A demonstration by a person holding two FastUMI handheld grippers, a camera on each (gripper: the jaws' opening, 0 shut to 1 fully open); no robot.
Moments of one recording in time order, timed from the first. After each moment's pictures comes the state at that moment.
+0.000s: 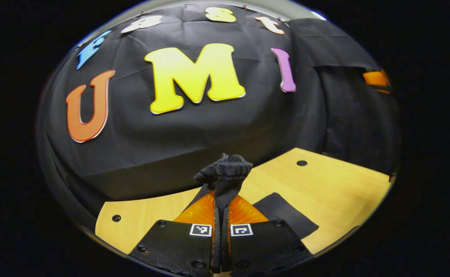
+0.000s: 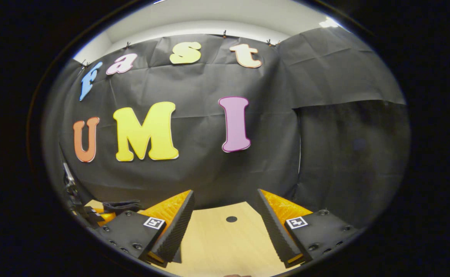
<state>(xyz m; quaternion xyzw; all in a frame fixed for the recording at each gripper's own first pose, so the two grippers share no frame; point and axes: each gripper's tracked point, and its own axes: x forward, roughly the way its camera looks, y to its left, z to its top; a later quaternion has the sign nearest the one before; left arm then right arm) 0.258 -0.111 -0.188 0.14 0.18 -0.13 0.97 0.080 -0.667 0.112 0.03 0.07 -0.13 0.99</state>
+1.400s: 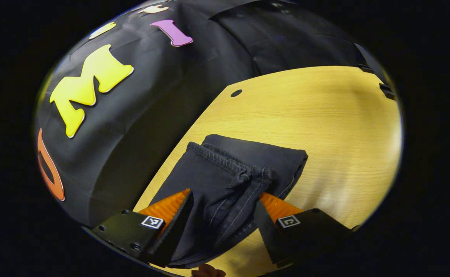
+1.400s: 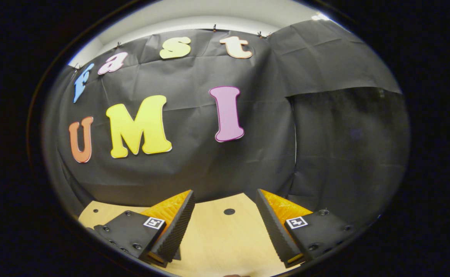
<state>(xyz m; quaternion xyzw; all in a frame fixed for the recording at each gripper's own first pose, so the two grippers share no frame) 0.210 -0.163 -0.329 0.35 0.26 -0.28 0.86 0.079 -0.676 0.089 0.06 0.10 -0.14 0.98</state>
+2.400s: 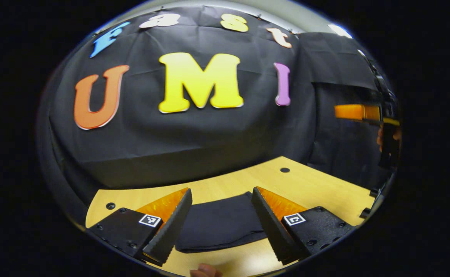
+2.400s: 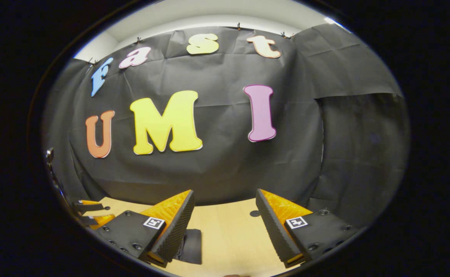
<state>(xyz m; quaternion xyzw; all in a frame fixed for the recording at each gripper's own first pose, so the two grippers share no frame) 0.182 -0.071 -0.119 0.02 0.15 -0.08 0.99 0.117 -0.587 0.085 0.04 0.10 -0.06 0.99</state>
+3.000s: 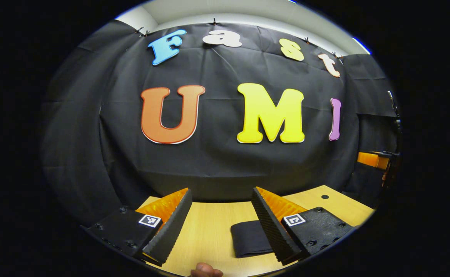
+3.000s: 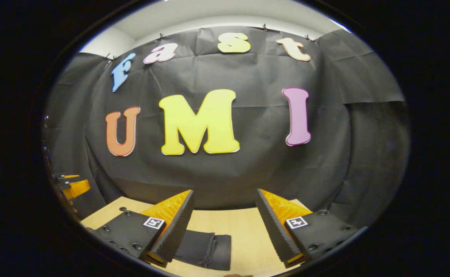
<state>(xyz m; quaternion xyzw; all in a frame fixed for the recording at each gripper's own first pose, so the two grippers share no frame) 0.154 0.082 -0.042 0.00 0.07 0.06 1.00 0.149 -0.483 0.084 0.02 0.09 0.02 1.00</state>
